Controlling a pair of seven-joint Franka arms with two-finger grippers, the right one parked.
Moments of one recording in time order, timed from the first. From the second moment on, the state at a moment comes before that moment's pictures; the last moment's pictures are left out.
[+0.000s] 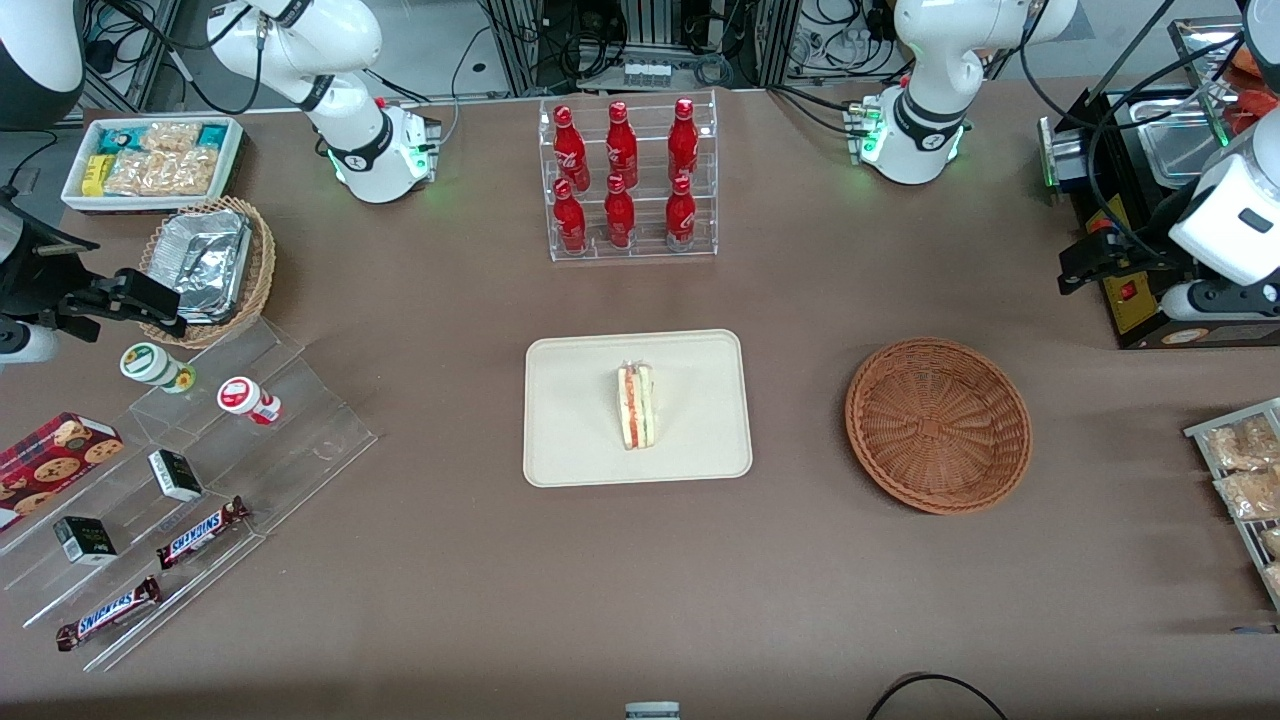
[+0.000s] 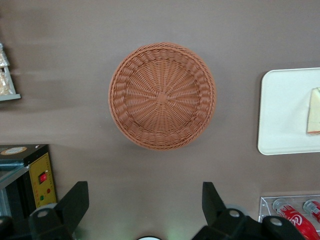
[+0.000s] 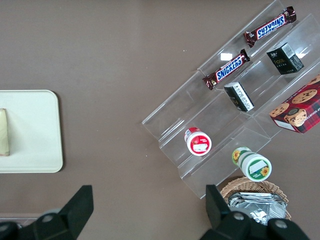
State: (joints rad) arm -0.02 -0.01 -0.04 -1.59 -0.02 1.52 -0.03
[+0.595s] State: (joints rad) arm -0.02 0.00 -0.04 -1.57 -0.01 1.54 -0.01
